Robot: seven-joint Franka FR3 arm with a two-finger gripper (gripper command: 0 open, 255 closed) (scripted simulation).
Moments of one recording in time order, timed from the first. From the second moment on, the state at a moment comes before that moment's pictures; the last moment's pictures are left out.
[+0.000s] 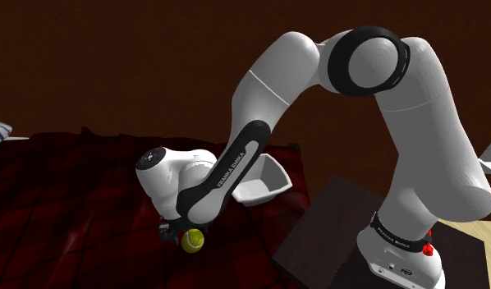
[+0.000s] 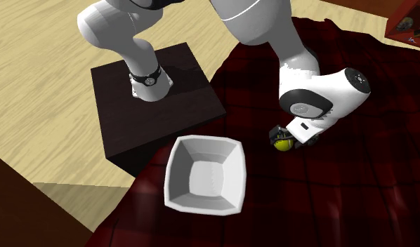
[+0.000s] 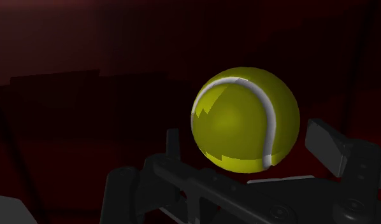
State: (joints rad) arm 0.35 0.62 0.35 -1.89 -0.39 2.33 1.48
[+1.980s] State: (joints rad) arm 0.32 0.48 0.40 -1.89 -0.32 2.20 1.43
